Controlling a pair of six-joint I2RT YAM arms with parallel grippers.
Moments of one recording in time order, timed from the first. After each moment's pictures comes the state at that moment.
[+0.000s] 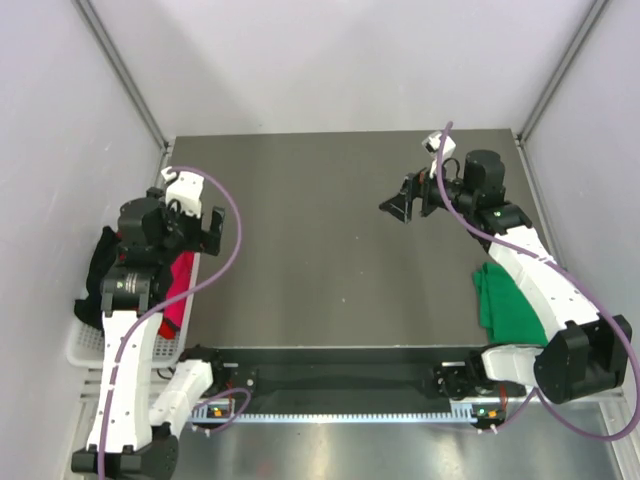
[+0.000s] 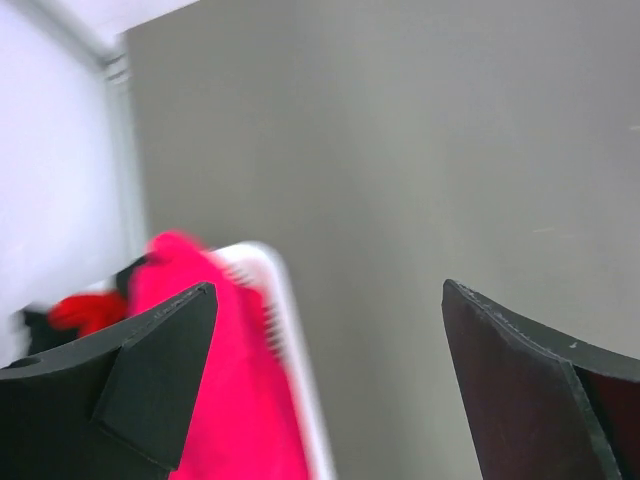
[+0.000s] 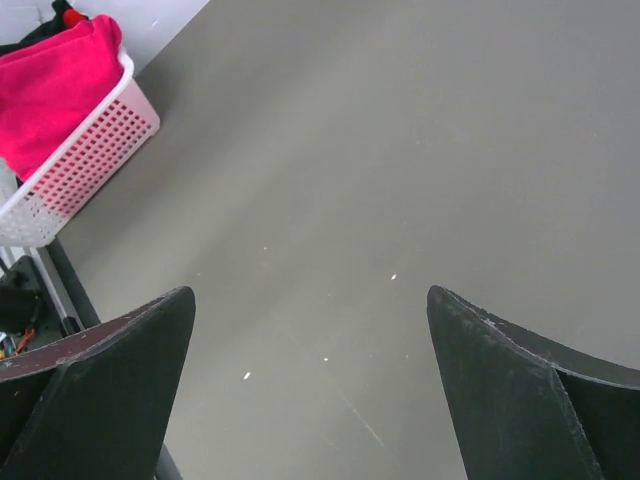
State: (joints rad) left arm -0.01 0.81 1.13 -0.74 0.18 0.24; right arm 0.25 1.24 1.07 -0.19 -0.66 0.10
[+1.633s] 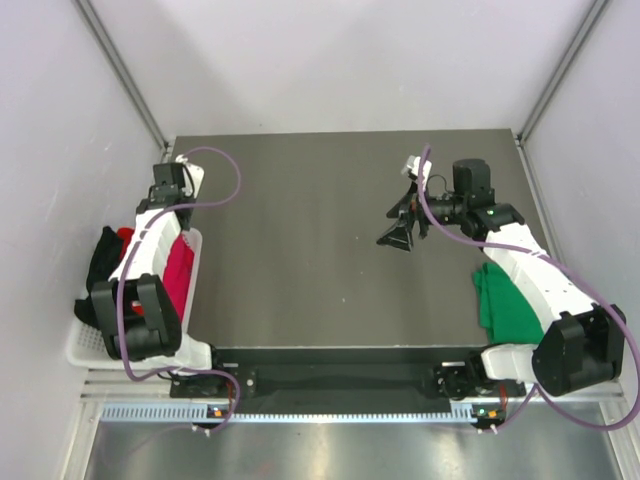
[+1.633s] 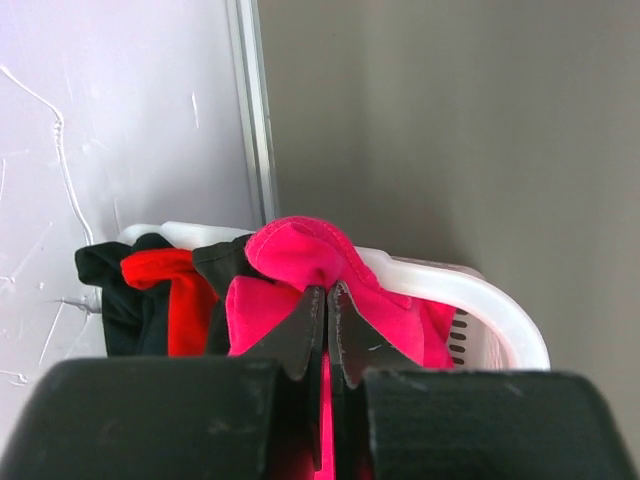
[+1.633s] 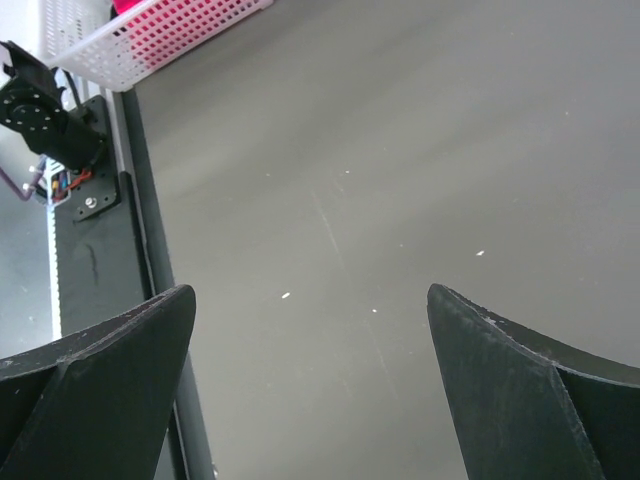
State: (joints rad) left arm 0.15 1.48 1.15 -0.52 -0.29 0.44; right arm 0.27 1.28 1.06 -0.39 -0.97 -0.23
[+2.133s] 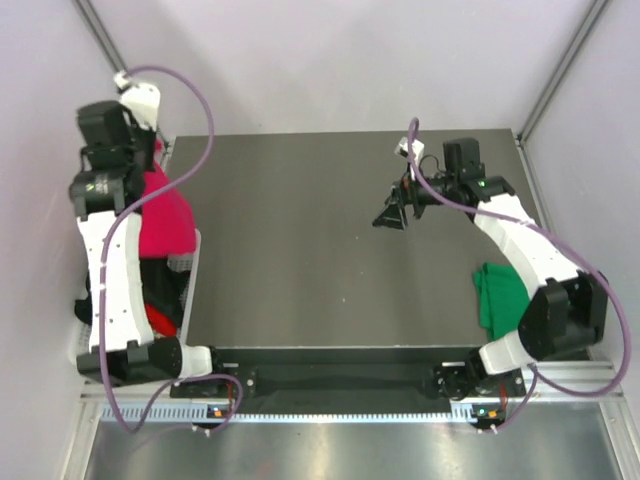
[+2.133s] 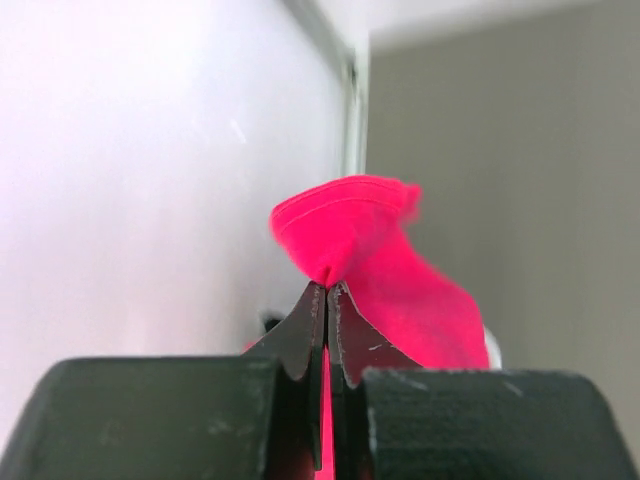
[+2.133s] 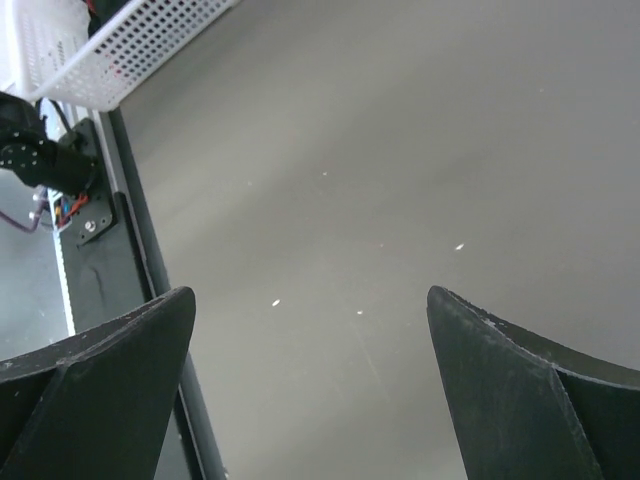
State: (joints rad) left arm 0.15 1.35 1.74 -0.80 -0.14 0.41; right arm 0.27 1.44 1.25 -0.51 -0.91 -0.20
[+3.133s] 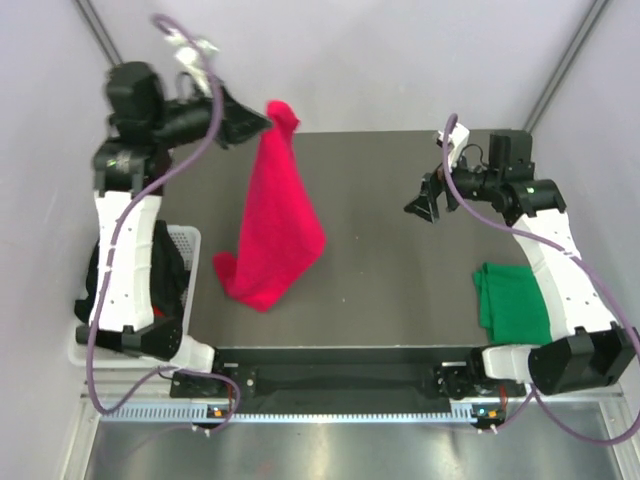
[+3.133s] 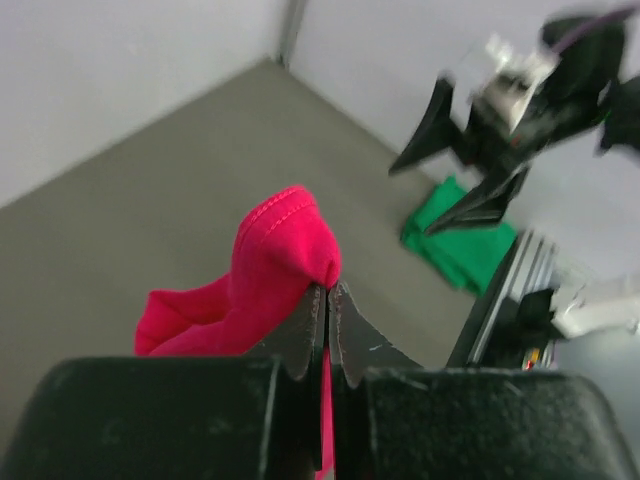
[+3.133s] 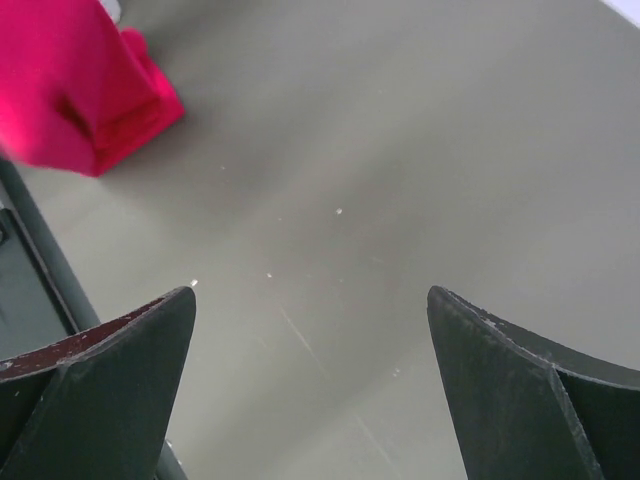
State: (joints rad) left arm -0.08 1.48 2.10 -0.71 0.92 -0.25; right arm 0.14 1.29 1.38 -0.72 -0.74 -0.32
